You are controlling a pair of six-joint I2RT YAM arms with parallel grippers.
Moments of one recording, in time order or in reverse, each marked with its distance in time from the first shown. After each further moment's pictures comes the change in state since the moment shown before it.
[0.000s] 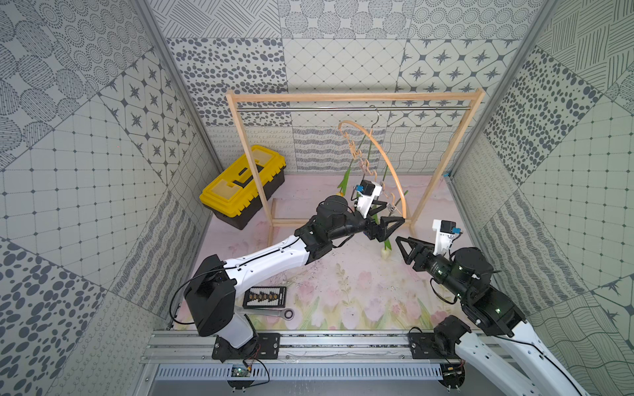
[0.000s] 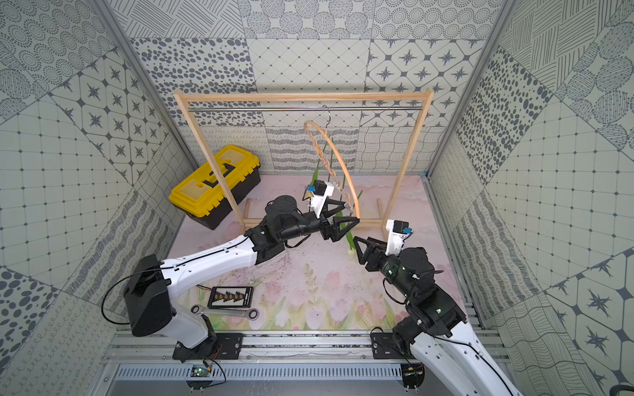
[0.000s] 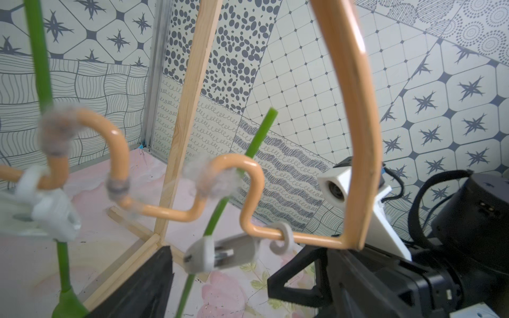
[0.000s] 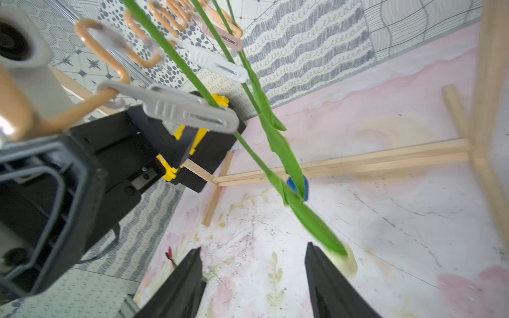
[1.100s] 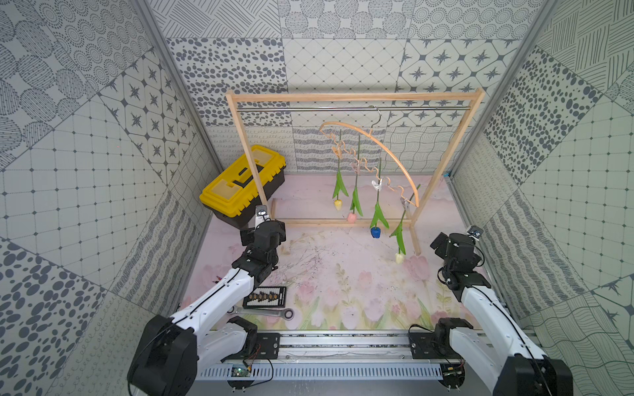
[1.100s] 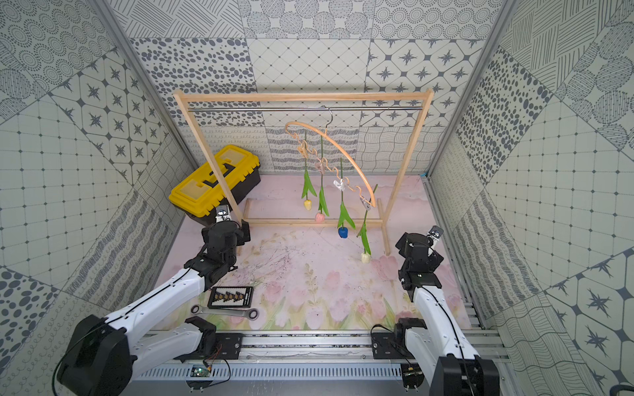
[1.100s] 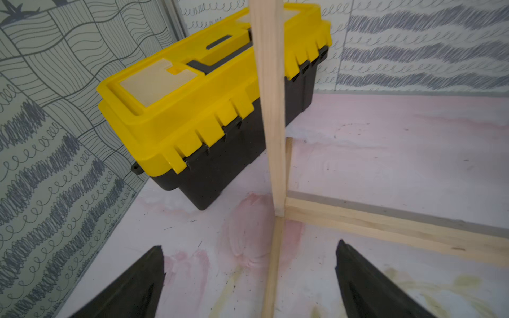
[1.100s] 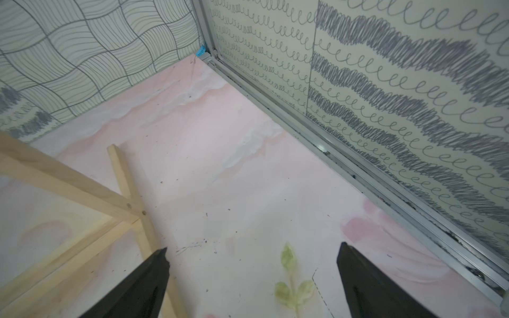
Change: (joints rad) left arm 0.539 -0.388 -0.639 -0.233 -1.025 0.205; right arm -0.603 0.493 -0.312 0.511 0.452 -0.233
